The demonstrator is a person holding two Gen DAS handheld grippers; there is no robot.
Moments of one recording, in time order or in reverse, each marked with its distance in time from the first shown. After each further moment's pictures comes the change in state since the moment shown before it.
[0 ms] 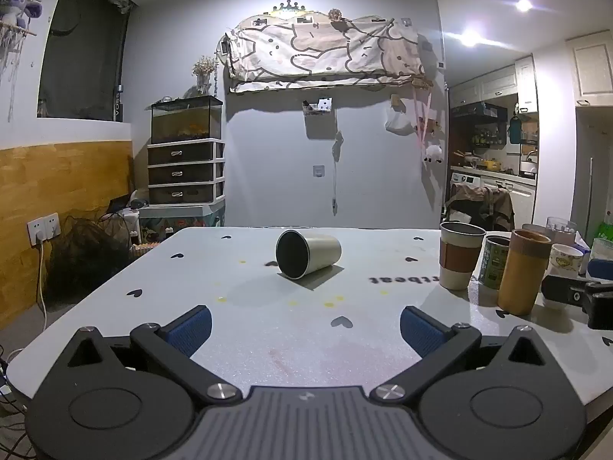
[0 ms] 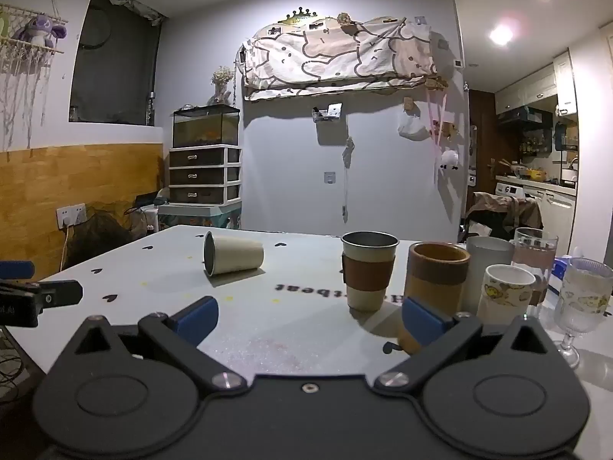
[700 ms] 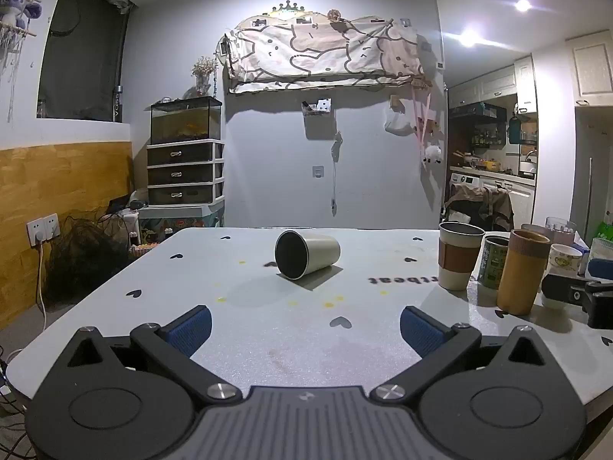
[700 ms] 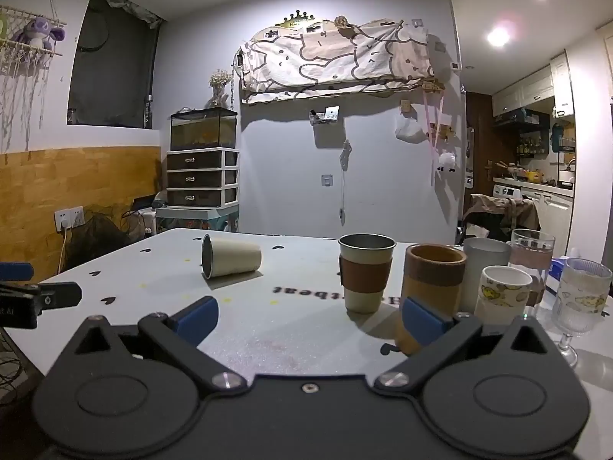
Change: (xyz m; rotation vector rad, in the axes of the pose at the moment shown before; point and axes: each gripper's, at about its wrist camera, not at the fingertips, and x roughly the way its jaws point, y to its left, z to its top) left arm 0.000 0.000 0.000 0.000 -0.003 -0.001; right arm -0.001 0.000 0.000 -0.006 -0.005 -0.005
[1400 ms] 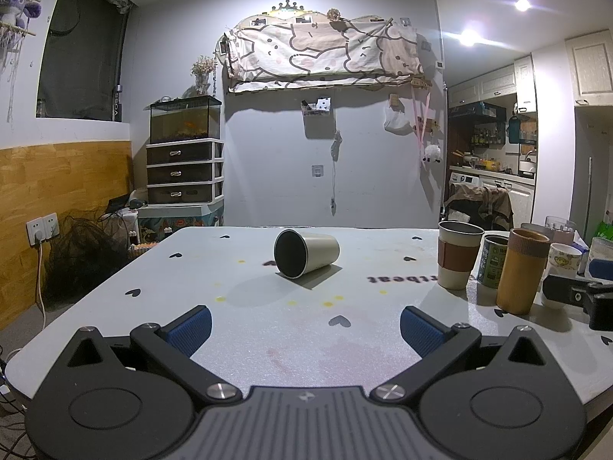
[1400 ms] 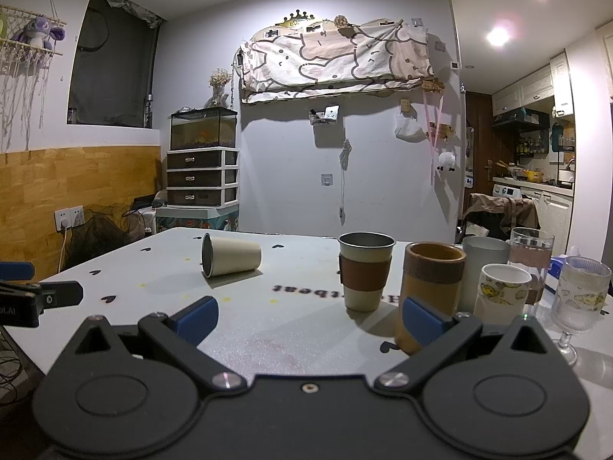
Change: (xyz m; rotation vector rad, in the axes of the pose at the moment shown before) left arm 0.000 0.000 0.000 0.000 0.000 0.001; right arm -0.001 0.001 0.000 -0.001 -0.002 -0.001
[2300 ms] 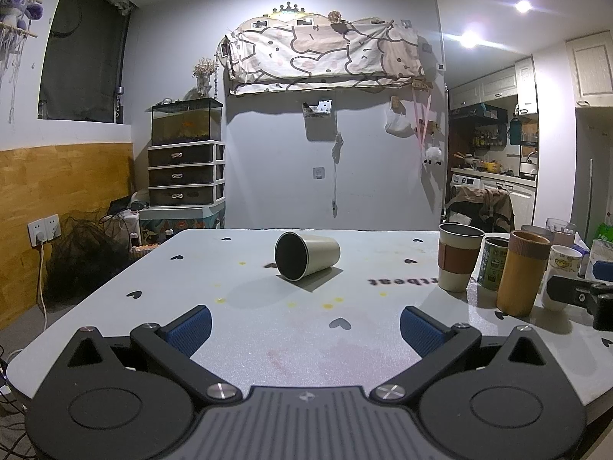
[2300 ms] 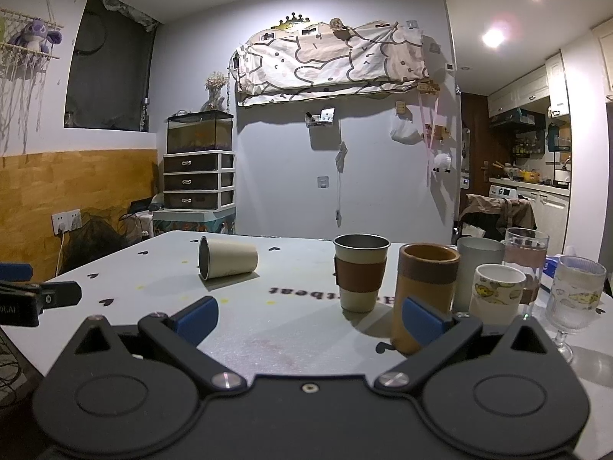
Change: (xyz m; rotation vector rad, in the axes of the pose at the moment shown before) left arm 0.000 0.000 0.000 -0.001 -0.002 0.001; right arm -0.007 -0.006 -0.002 0.008 -0.006 -0.009
